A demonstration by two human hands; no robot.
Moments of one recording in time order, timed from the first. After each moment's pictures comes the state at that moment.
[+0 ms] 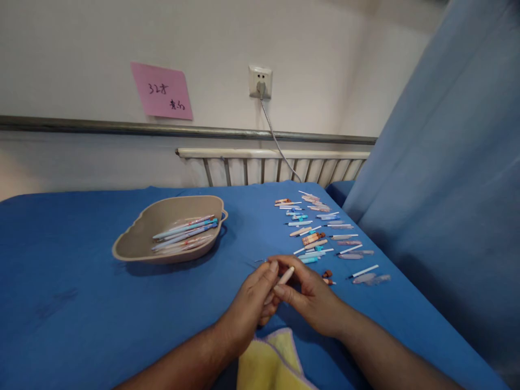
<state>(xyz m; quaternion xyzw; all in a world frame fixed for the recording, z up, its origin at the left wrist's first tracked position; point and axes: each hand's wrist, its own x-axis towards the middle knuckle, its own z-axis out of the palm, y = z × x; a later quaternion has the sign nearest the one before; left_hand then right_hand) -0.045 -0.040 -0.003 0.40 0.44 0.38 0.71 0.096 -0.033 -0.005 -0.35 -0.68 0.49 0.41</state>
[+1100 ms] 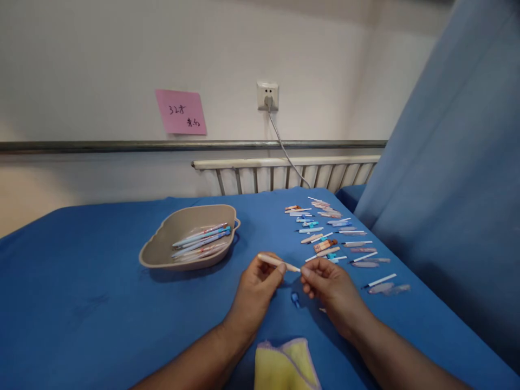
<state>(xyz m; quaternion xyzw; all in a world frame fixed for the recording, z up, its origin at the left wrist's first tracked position) -0.056 -0.023 0.004 0.48 0.49 0.52 0.52 0.093 -0.022 -0.017 -0.44 -0.40 0.62 0.51</state>
